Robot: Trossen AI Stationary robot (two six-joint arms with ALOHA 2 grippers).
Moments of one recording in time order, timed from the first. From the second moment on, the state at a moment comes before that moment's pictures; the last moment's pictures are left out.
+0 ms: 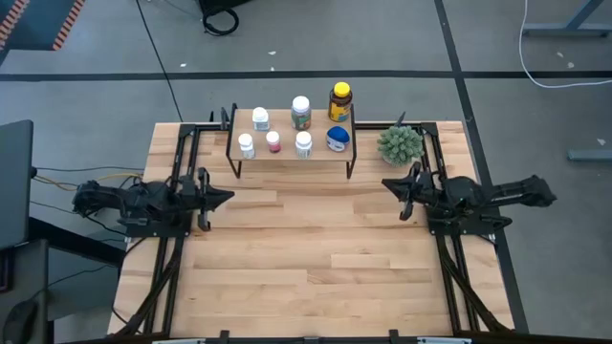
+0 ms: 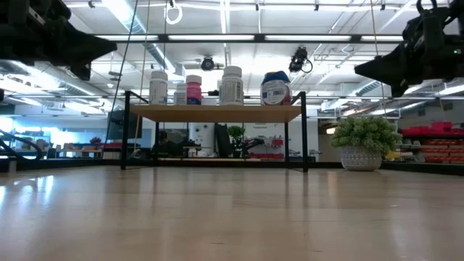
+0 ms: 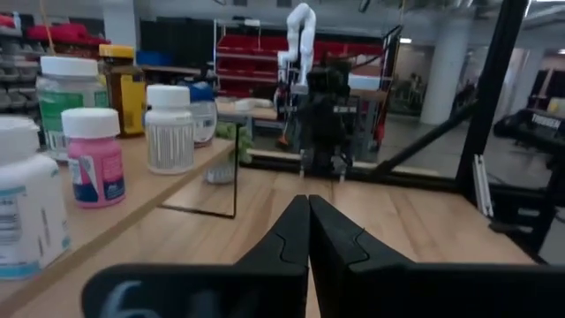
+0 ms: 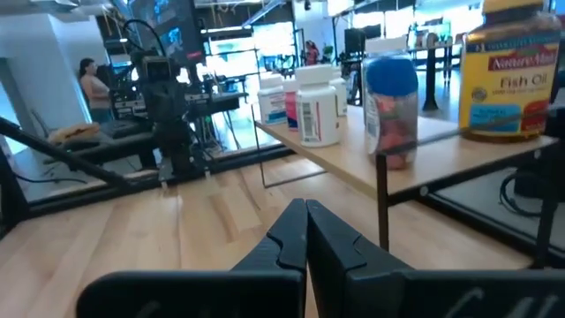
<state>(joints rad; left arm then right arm) -0.18 0.00 0.08 0.01 -0.36 -0.06 0.12 0.09 0.01 0.14 0.46 0.10</state>
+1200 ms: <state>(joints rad) -0.14 0.01 0.01 0.08 -0.34 -0.05 0.13 0.15 0.01 0.86 0.45 0.15</state>
